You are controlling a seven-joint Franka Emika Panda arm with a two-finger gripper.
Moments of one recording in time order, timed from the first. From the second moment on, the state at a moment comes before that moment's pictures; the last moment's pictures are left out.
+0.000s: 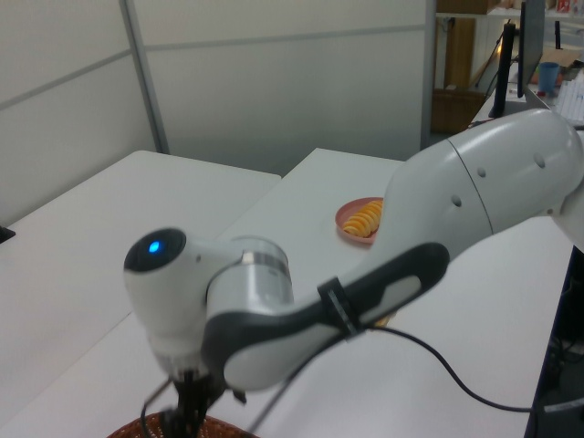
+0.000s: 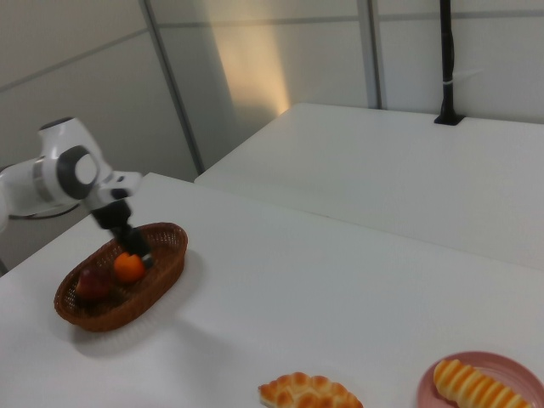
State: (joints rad) arm 0.57 0.43 0.05 -1.52 -0.16 1.93 0.82
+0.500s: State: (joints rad) arm 0.21 0.34 -0.06 -1.63 -0.11 1.93 0.92
